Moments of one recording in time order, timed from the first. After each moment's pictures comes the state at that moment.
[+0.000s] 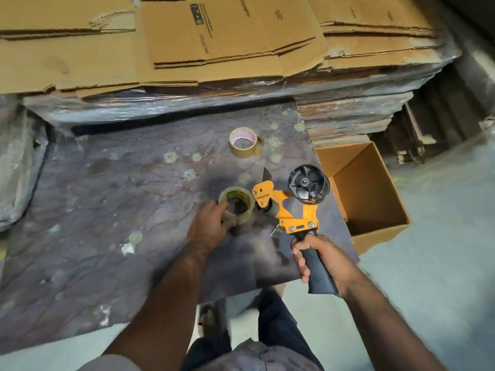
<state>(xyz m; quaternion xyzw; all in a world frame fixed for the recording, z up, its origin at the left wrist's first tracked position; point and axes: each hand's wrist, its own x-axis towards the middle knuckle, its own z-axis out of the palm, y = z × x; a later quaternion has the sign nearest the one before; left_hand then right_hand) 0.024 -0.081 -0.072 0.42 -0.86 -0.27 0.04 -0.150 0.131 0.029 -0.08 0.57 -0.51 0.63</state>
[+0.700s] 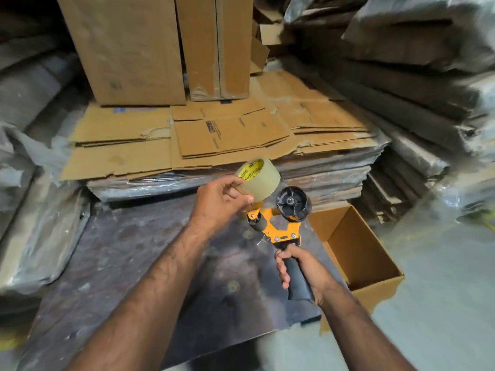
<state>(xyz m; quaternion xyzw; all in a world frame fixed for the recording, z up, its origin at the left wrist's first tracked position) 0.033 -0.069 0.196 0.32 -0.72 -0.53 0.31 -0.094 0.113 0.108 -0.14 0.51 -0.60 0.60</state>
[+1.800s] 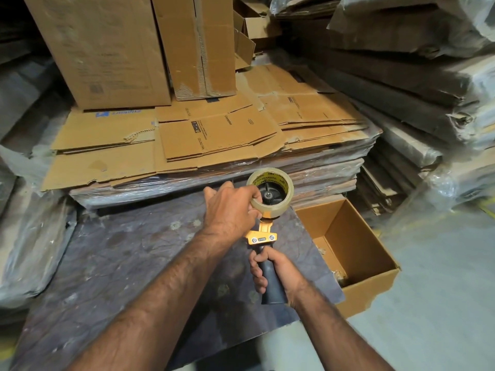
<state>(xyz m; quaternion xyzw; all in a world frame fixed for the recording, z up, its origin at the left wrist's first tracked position) -0.029 -0.026 0.208 0.35 -0.91 -0.12 0.16 -0.097 0.098 0.090 -0.16 0.42 -0.61 0.65</state>
